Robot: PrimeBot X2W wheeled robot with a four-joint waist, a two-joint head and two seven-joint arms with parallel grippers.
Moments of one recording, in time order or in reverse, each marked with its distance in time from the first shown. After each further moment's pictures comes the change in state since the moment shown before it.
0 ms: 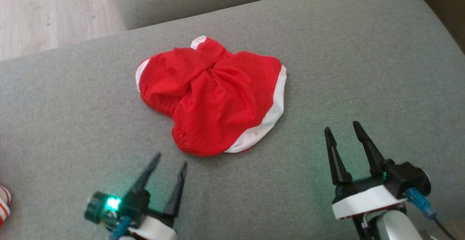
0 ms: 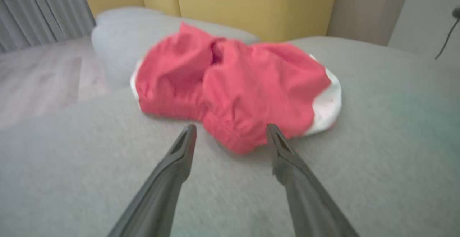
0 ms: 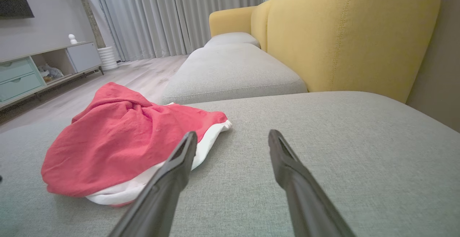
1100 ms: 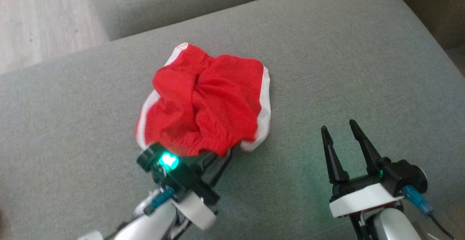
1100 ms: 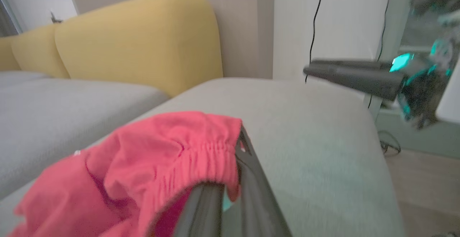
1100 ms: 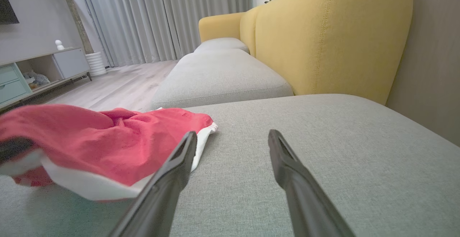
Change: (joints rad) left arm -0.240 -0.014 -0.295 0.002 -0.005 -0.139 0.000; right arm -0.016 0.000 0.014 0.014 0.000 0.000 0.000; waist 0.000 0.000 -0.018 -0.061
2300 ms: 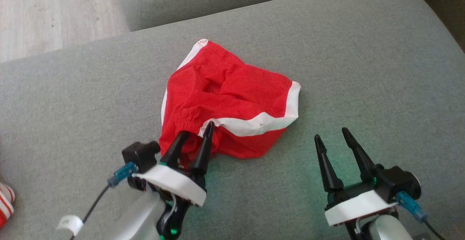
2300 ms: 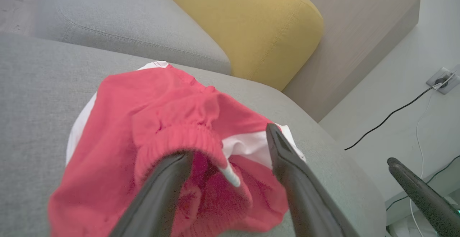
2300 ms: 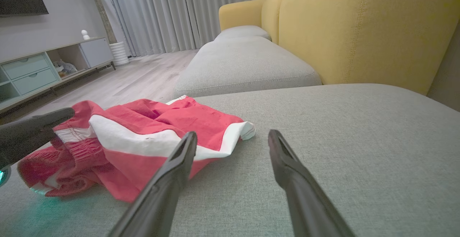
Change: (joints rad) left arm -0.056 -0.048 0.006 0.173 -0.687 0.000 0.007; right arm 0.026 0.000 0.032 0.004 0.008 0.000 0.000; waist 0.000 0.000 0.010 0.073
